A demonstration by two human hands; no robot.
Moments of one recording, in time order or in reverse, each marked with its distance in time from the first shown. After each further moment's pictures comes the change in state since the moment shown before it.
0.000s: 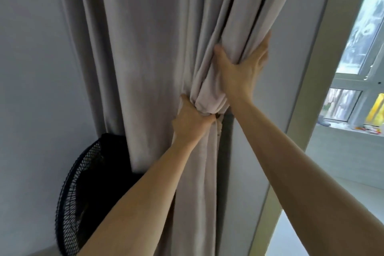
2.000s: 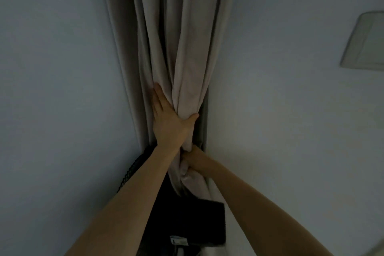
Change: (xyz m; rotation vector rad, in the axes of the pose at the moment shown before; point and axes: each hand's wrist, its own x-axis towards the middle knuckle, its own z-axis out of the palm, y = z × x) left_hand 0.158 -0.213 -0.094 0.107 0.254 0.041; right_hand -0.162 0.198 0.288 -0.147 -1.322 0.600
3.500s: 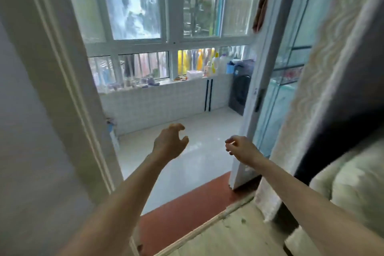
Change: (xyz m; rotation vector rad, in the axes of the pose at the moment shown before) left_hand -0.492 0.437 0.230 -0.061 -1.145 0.648; right_hand -0.742 0.330 -0.275 -0.120 1.160 0.610
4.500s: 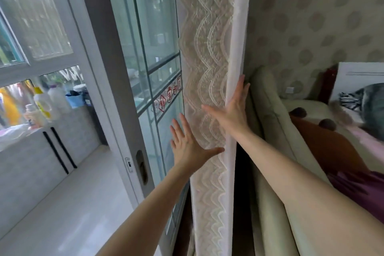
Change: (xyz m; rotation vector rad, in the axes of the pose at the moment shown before) left_hand 0.407 0.422 0.322 -0.373 -0.392 0.675; right_hand 0.300 0.232 -0.374 0.080 1.177 0.267
